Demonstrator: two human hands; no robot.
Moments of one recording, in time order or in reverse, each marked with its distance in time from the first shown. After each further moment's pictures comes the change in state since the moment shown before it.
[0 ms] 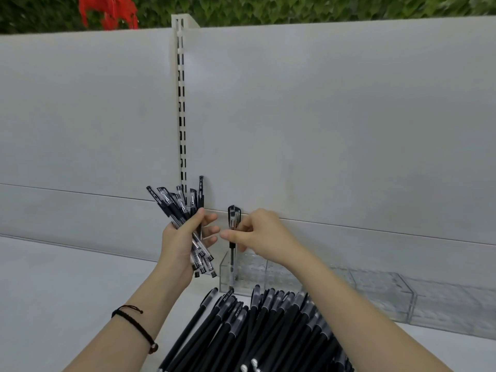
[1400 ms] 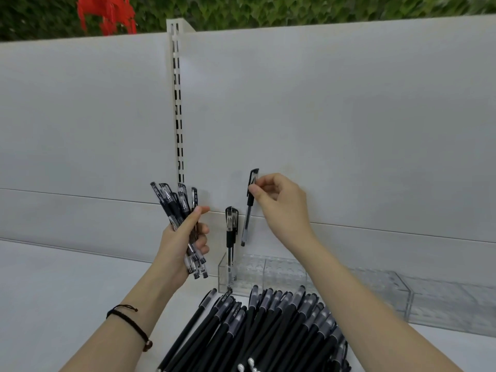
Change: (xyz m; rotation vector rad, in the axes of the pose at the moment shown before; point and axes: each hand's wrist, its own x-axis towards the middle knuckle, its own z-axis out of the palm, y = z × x) left_hand 0.004 0.000 -0.006 0.071 -0.117 -0.021; right_hand 0.006 -0.003 -0.025 0.425 0.565 -0.082
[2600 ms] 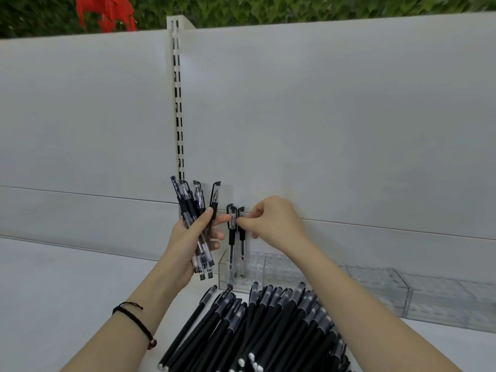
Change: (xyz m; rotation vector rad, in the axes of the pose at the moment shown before) left_hand -0.005 -0.003 0.010 0.135 -0.072 0.050; right_hand -0.011 0.003 0.004 -0.511 -0.301 0.239
